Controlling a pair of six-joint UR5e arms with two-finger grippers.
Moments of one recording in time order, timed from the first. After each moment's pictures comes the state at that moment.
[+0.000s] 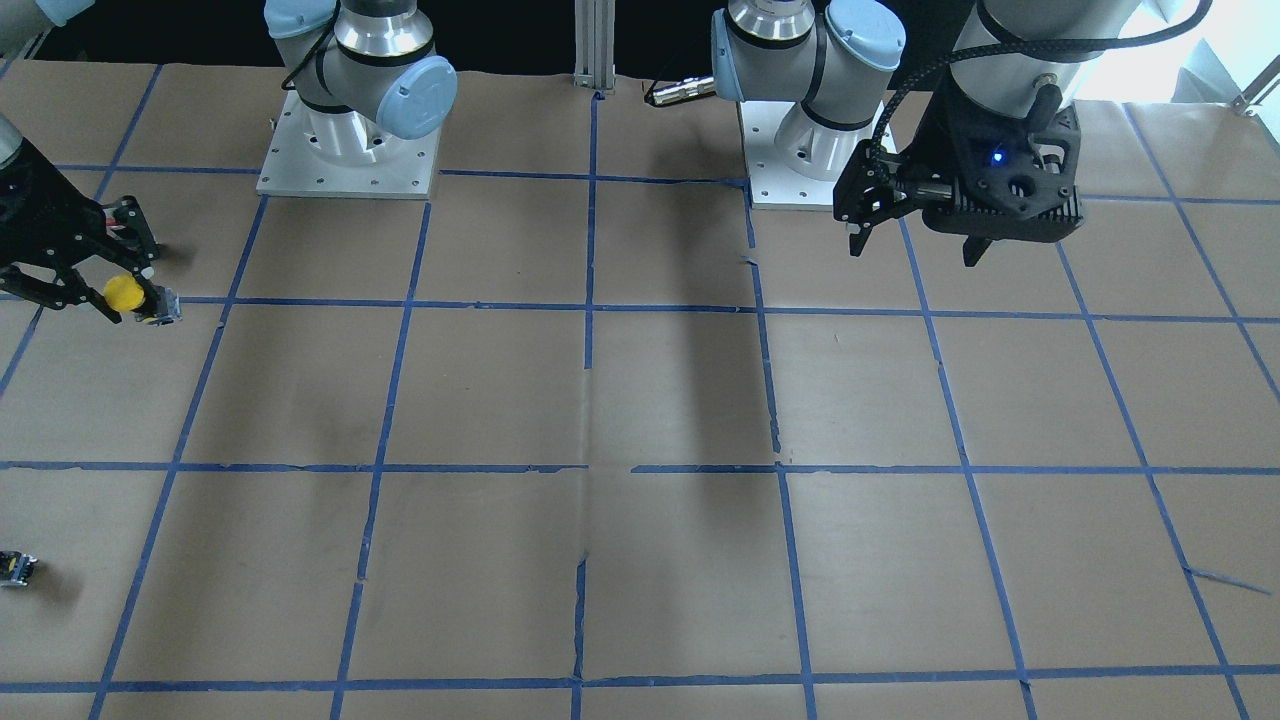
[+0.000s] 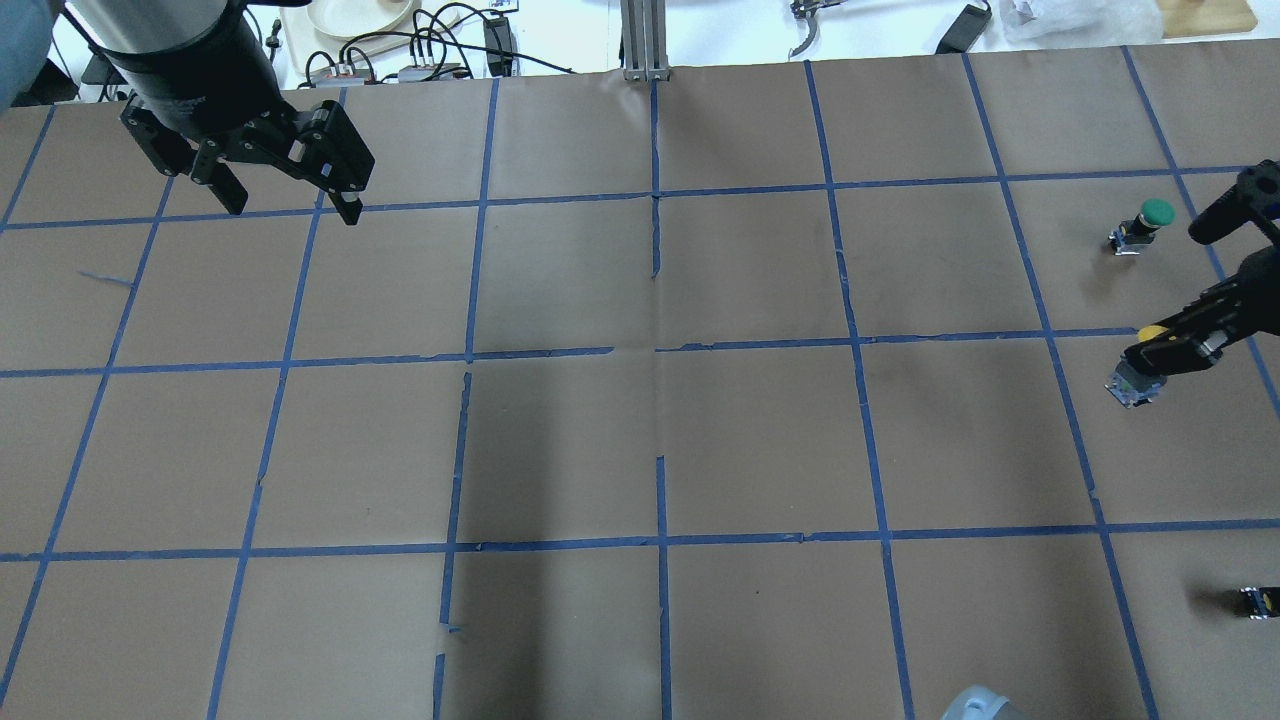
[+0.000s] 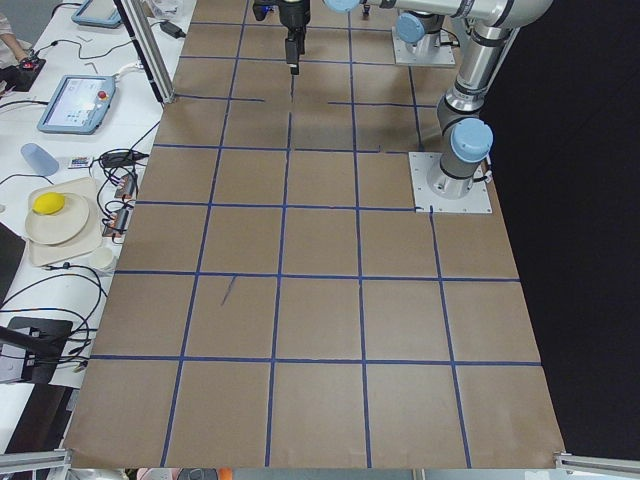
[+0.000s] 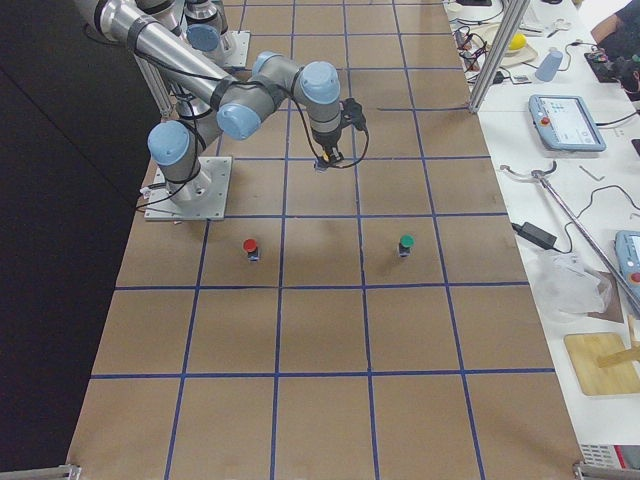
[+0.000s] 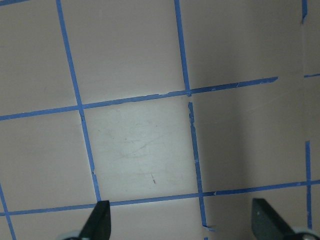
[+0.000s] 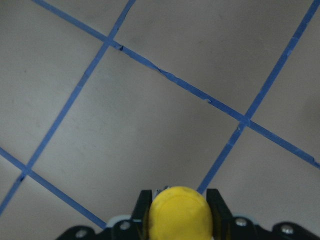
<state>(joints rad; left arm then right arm) -1.55 -1.63 -1.41 -1.69 1.62 0.14 0.89 -1.69 2.05 -1.93 -1.32 -1.38</state>
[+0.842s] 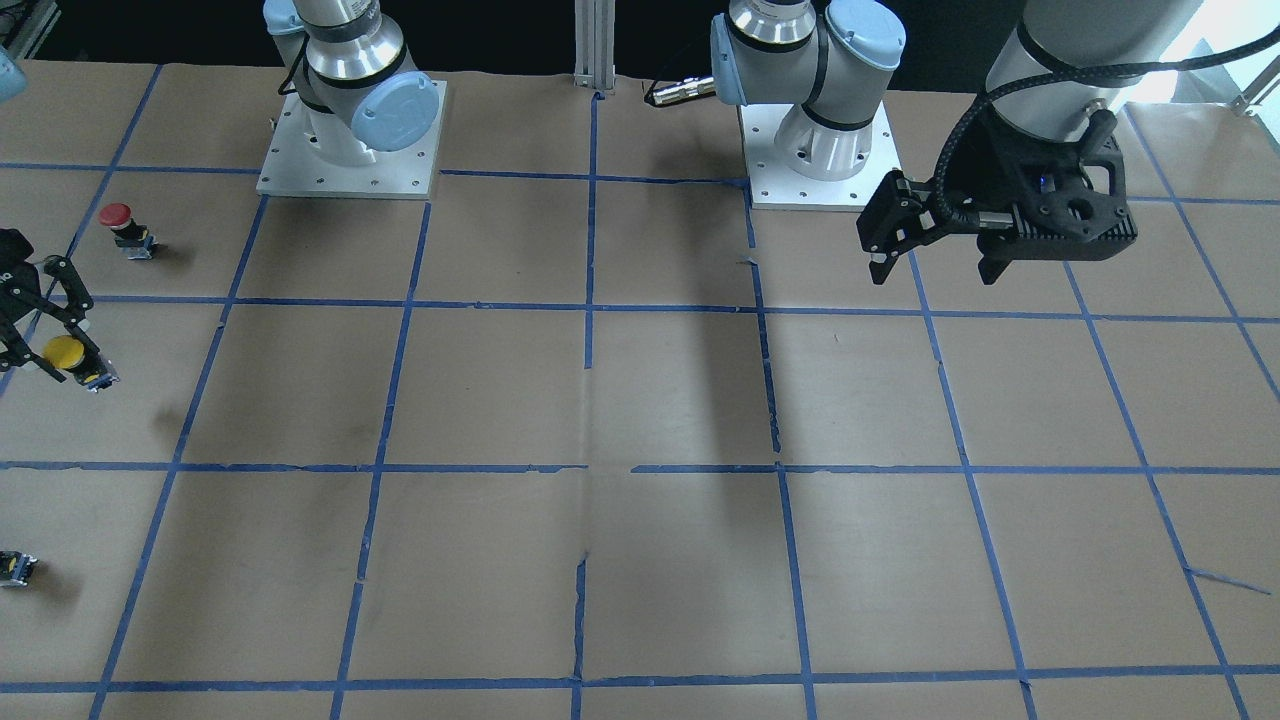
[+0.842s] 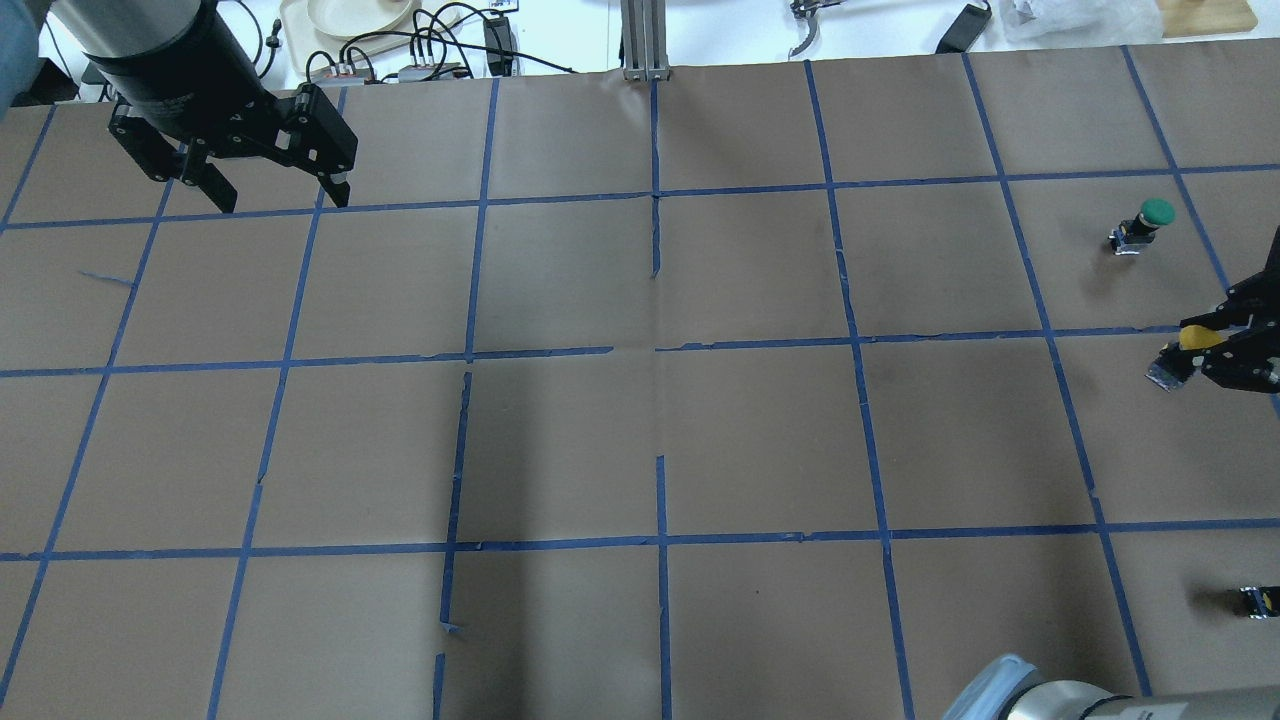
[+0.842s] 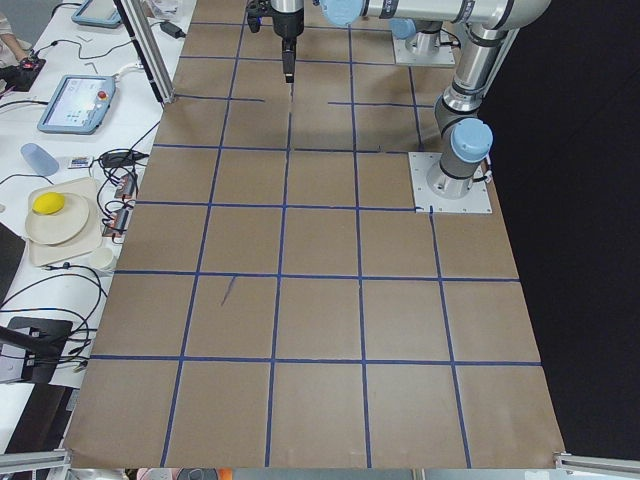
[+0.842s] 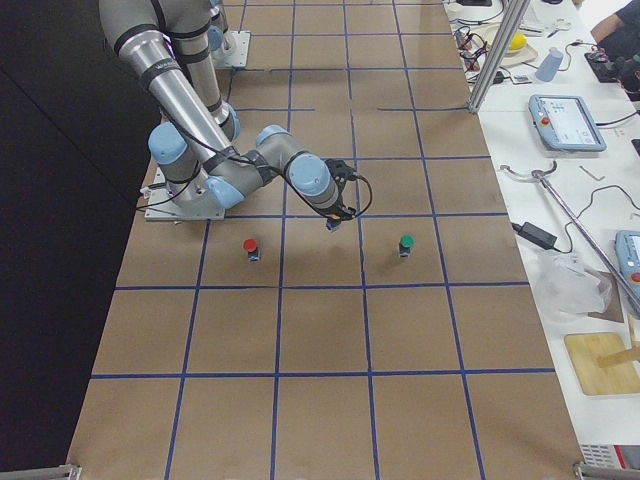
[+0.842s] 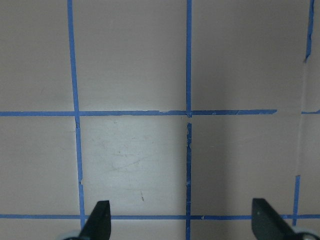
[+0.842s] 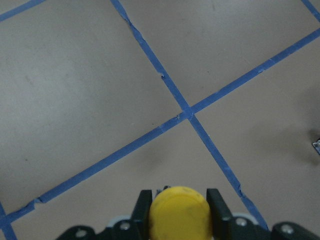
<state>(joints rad) -1.50 -1.62 -1.45 -1.63 1.58 0.06 0.72 -1.46 2.05 -2.11 -1.16 -1.93</state>
